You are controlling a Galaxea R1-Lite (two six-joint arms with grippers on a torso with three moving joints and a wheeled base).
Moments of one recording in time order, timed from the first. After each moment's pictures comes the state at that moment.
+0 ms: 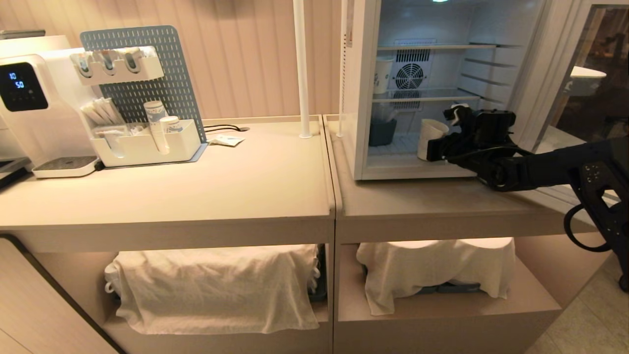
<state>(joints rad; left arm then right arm) 0.01 0.00 0.00 0.00 0.00 0.02 0.06 2.39 -1.78 -0.48 0.11 -0.10</state>
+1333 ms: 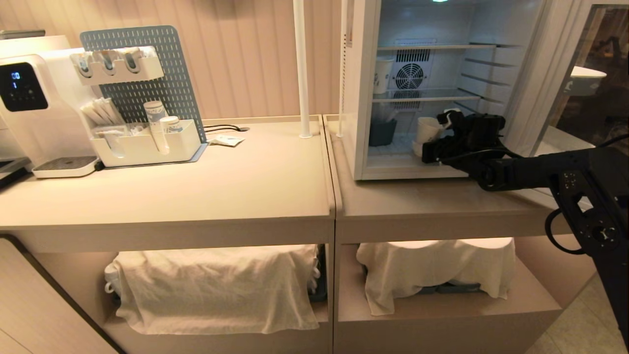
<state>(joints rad) 0.01 0.00 0.00 0.00 0.00 0.02 0.05 2.48 -1.94 -0.43 0.14 -0.11</state>
